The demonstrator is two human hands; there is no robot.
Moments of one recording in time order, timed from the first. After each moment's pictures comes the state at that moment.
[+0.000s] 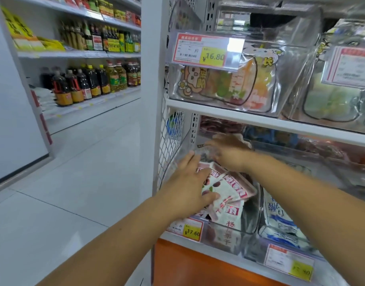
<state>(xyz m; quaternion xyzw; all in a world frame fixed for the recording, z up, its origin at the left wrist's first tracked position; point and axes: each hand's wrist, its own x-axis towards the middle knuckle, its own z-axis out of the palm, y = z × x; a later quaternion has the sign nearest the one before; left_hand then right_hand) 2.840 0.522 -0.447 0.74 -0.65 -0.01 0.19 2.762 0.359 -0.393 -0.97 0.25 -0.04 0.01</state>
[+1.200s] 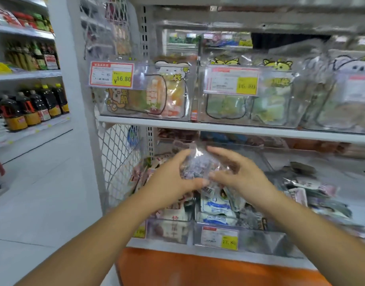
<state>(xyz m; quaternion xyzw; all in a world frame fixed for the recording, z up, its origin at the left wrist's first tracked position) 2.755 0.499 -0.398 0.64 -0.61 -0.20 0.42 2.574 0.417 -0.381 -0.78 0.26 -0.33 0.46</state>
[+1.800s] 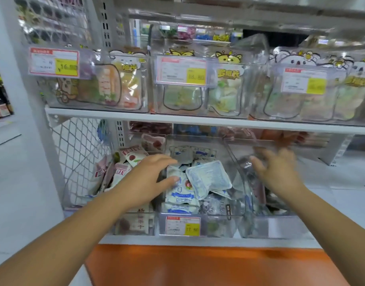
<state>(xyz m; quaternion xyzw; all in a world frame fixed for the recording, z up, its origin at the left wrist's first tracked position) 2.741 0.483 -0.412 0.65 -0.72 -0.03 0.25 2.448 0.346 -0.401 -0.76 0.60 -0.26 -0.01</state>
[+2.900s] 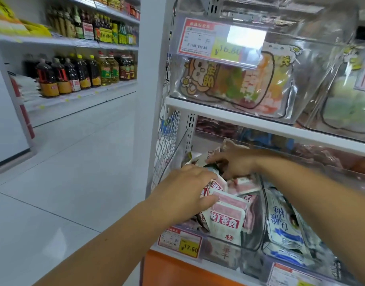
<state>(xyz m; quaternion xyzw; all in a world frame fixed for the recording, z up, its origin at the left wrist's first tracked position) 2.851 0.515 -0.440 0.68 -0.69 0.01 0.23 2.758 0.320 -0.392 -0.94 0.30 0.16 0.00</state>
